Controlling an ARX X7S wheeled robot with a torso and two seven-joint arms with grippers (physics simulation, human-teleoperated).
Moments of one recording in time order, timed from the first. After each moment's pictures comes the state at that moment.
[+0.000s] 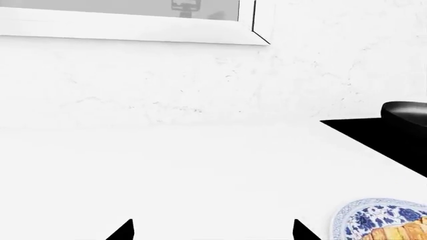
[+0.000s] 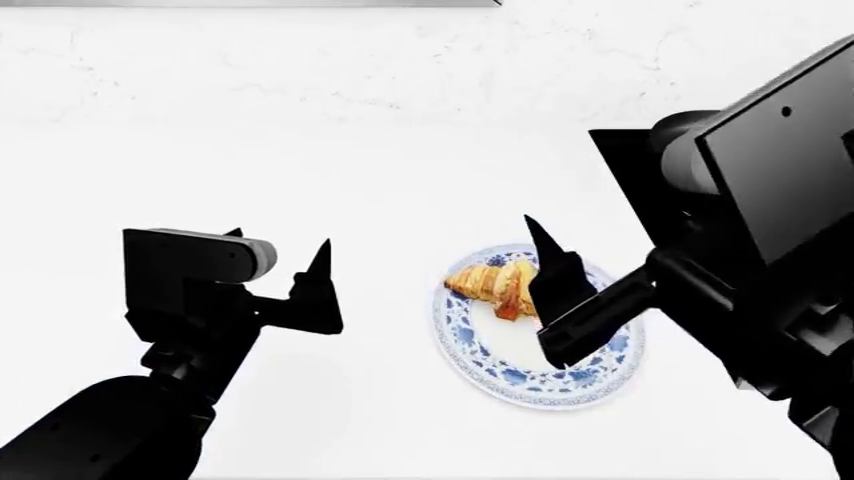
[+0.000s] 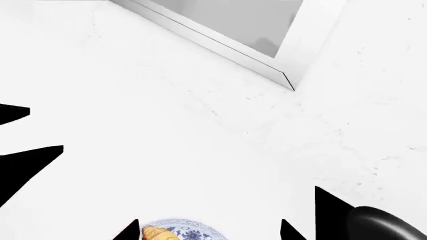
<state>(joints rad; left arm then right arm) -0.42 -0.38 0.02 0.64 -0.74 -0.96 -0.27 1.25 0.73 -0.26 -0.62 2.15 1.38 1.21</state>
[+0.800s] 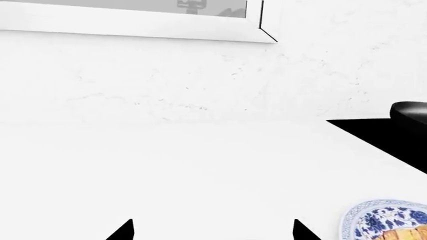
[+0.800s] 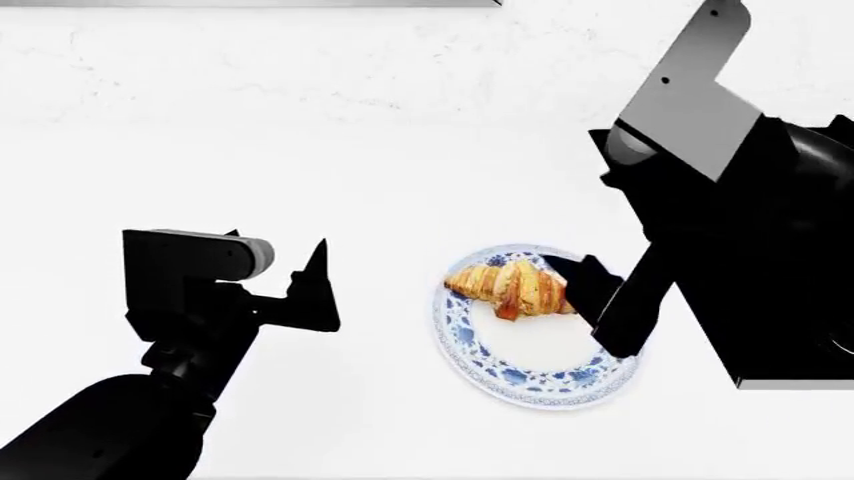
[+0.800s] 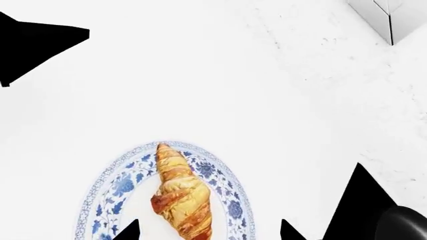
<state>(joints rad) -0.42 -0.39 0.03 0.61 -0.73 -0.92 -0.28 1.68 0.86 -0.79 -0.39 1.57 1.48 0.18</state>
